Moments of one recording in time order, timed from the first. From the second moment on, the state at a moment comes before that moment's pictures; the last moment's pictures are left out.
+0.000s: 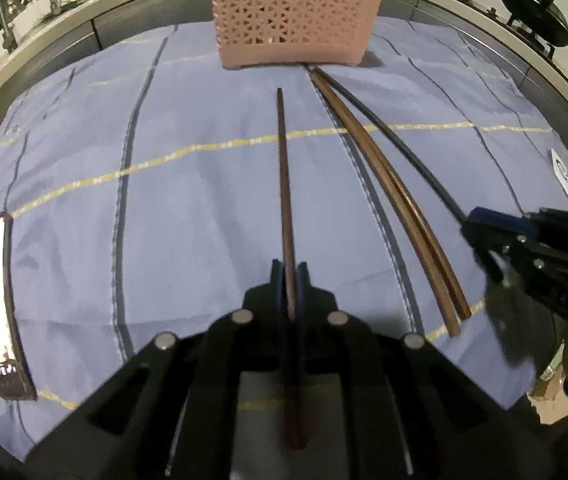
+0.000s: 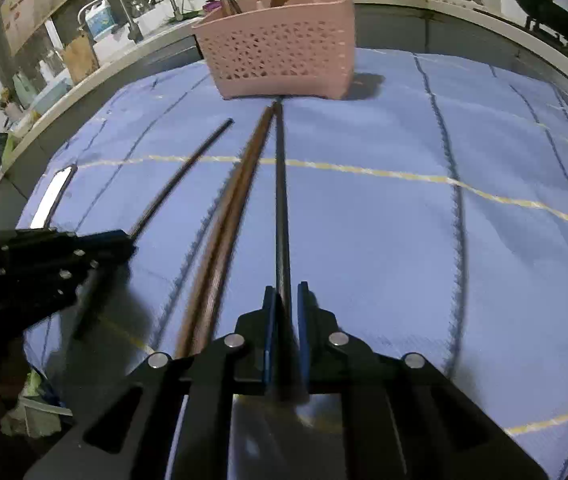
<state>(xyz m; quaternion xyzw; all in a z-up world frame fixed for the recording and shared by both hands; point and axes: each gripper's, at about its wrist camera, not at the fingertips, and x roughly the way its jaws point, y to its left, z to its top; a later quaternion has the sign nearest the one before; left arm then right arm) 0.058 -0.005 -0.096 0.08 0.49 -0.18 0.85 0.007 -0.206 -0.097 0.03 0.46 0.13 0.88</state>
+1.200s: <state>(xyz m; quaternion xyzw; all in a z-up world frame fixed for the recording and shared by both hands) 0.117 -0.009 0.027 0.01 0.35 -0.24 0.90 0.070 -0.203 0.019 0.04 0.30 0.20 0.93</state>
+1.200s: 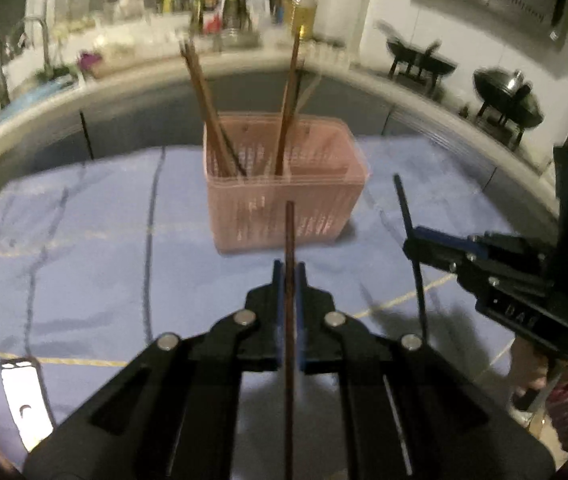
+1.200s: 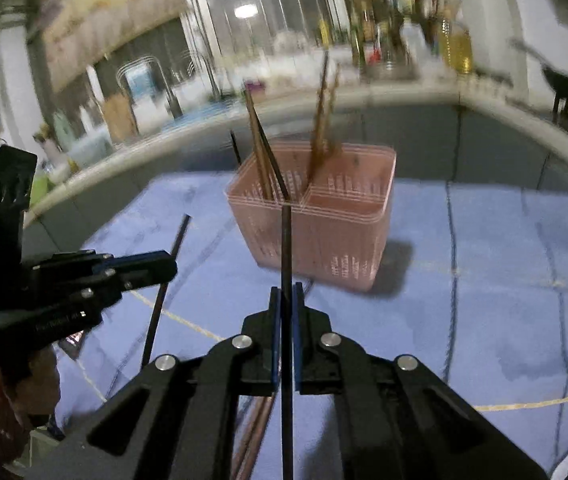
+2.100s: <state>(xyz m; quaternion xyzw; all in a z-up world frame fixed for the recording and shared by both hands) 0.130 0.010 0.200 -0.02 0.19 -0.25 0.95 0.121 -0.211 0.175 0.09 0.13 0.21 0.97</state>
